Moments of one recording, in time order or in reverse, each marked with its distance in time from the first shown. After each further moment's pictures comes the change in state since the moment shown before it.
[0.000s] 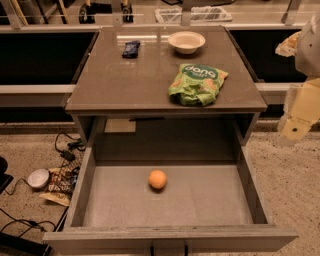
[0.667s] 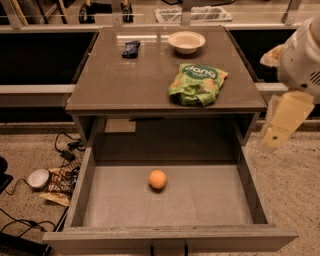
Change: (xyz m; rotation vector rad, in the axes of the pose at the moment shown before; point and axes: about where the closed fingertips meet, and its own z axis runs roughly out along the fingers) arm -0.014 0.005 0.025 -0.012 -0.057 -0.007
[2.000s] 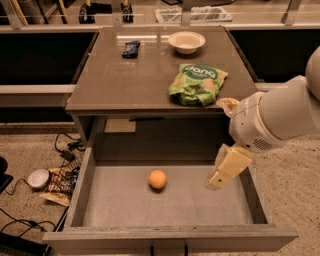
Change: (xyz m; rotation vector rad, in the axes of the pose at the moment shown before) arm -0.046 0.057 0.100 -0.027 -0.294 0.010
